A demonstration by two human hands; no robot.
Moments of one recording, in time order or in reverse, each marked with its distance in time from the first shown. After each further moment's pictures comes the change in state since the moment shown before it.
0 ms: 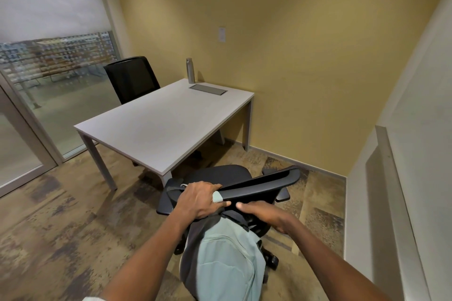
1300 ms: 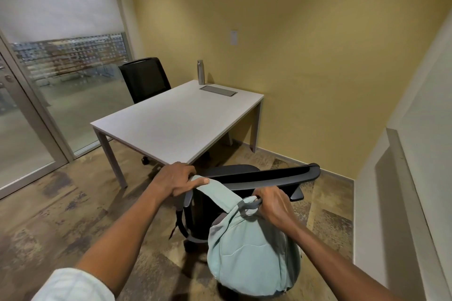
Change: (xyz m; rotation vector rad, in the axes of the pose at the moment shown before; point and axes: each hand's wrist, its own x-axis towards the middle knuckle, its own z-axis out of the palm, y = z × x) left_hand -0.041 -0.137 -0.050 -0.007 -0.011 -0.027; right_hand -0.020 -0.048 0.072 -0.773 0.661 -0.327
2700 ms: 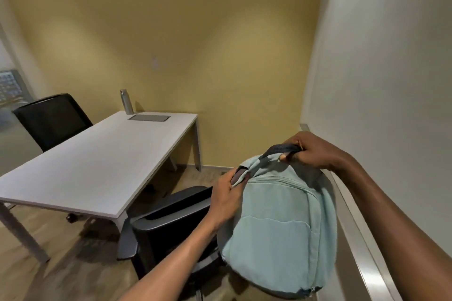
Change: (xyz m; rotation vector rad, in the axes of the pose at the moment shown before) left_hand 0.010 0.286 -0.050 -1.198 0.205 0.247; right_hand -0.064 0.093 -0.264 0.218 0.021 0.114
